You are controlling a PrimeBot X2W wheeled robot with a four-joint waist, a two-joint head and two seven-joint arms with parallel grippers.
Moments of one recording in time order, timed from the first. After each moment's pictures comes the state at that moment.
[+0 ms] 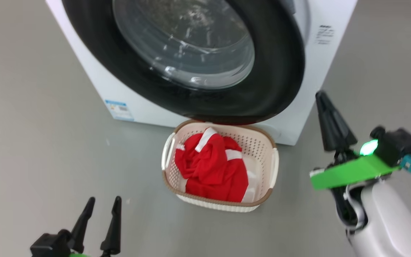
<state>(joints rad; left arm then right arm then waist) -0.04 0.10 -0.06 0.27 -0.39 -0.13 -0.26 -0.32 -0.05 0.09 0.21 0.41 0.13 -0.26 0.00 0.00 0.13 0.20</state>
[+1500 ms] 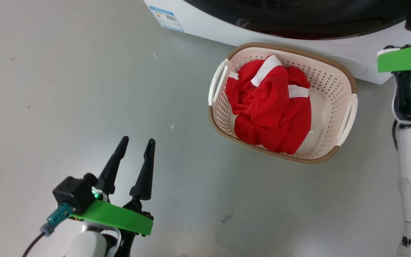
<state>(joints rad) -0.31 0.07 -0.21 0.27 -0.47 -0.13 -0.26 -0.79 -0.07 -0.17 0.37 0.31 0.13 -0.26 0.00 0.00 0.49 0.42</state>
